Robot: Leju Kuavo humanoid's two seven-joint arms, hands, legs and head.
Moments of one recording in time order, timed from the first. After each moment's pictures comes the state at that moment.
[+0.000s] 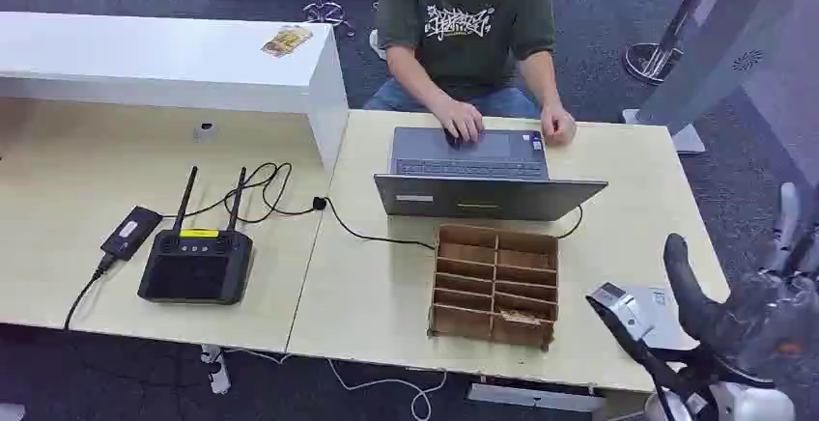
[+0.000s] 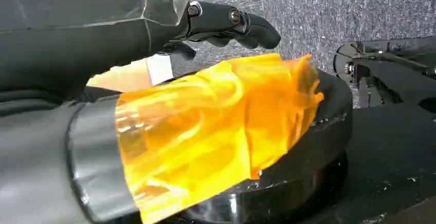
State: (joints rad) left arm -0.11 -0.12 -1.26 -0.10 1.42 0.22 -0.01; right arm 0.09 0.06 -0.07 -1.91 1.40 -0.69 -0.08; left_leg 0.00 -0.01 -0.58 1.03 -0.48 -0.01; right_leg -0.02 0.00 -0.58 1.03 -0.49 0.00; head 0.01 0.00
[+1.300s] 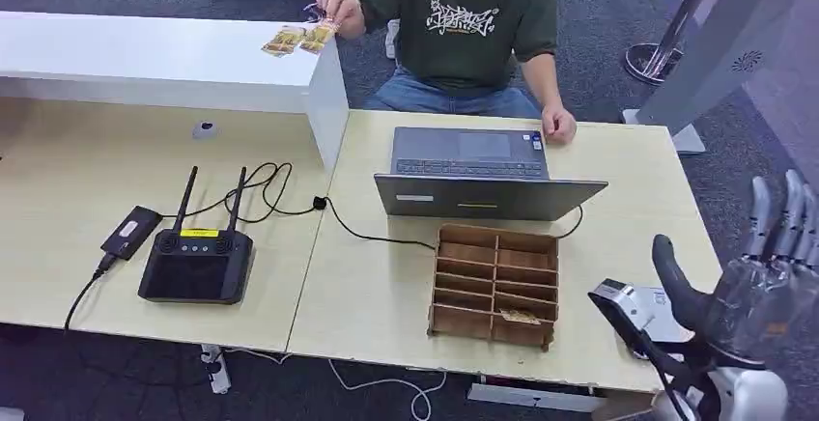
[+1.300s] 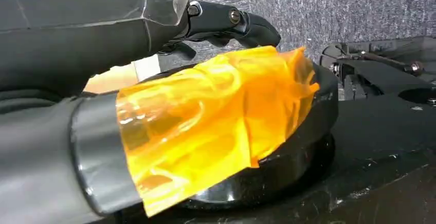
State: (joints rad) left arm -0.10 -0.14 -1.26 -0.10 1.41 0.23 -0.07; right arm 0.06 -0.16 0.05 -1.81 1.32 -0.69 0.06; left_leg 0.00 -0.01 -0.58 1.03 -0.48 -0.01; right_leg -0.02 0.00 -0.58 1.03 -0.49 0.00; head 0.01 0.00
